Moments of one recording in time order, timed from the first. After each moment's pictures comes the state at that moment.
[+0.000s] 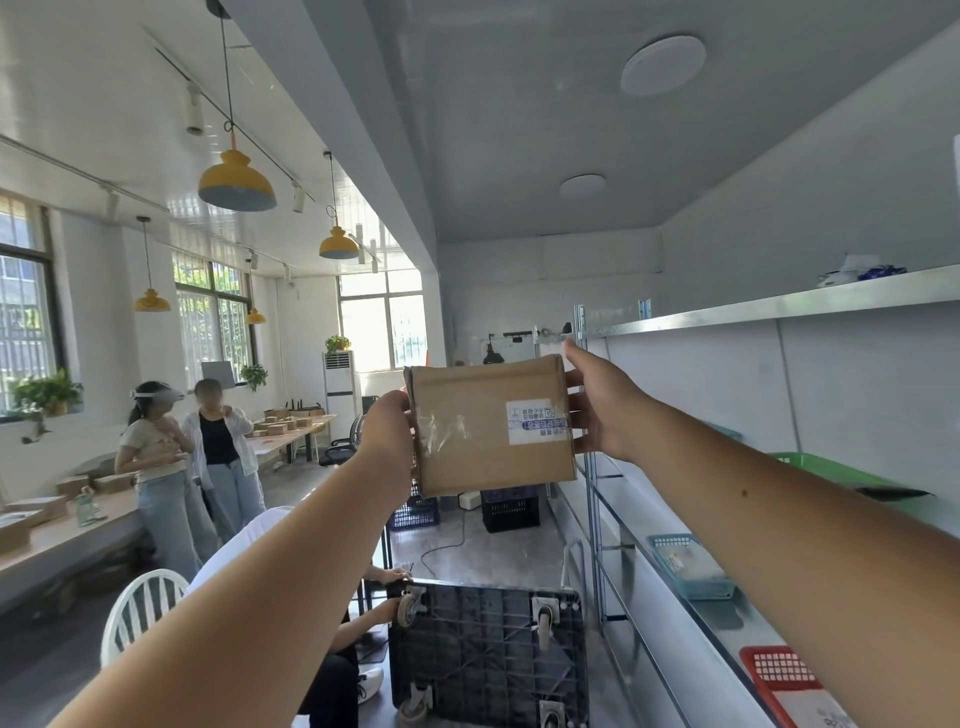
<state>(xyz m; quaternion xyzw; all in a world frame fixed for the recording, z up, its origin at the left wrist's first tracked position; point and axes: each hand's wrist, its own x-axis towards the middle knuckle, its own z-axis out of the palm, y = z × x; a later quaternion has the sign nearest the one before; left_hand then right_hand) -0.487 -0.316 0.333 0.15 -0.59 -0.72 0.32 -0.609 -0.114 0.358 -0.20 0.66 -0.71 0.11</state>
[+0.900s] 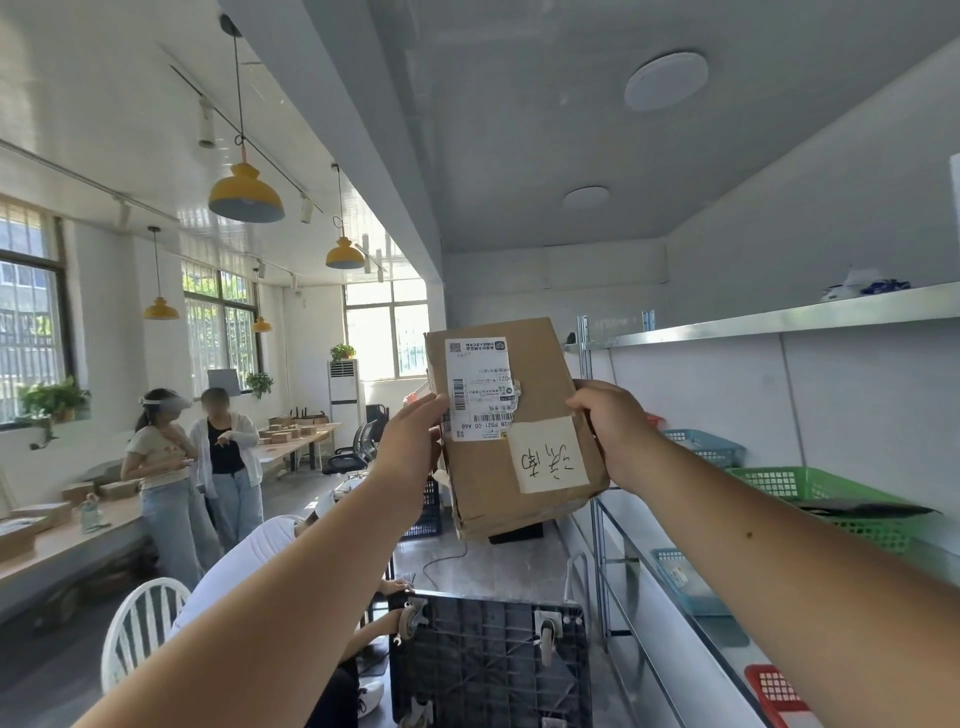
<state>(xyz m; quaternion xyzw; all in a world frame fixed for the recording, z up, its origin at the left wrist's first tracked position) -0.501 -0.308 0.329 0.05 -0.63 -0.70 0.32 -0.614 -0.107 0.340 -0.22 0.64 -0.73 -0.01</state>
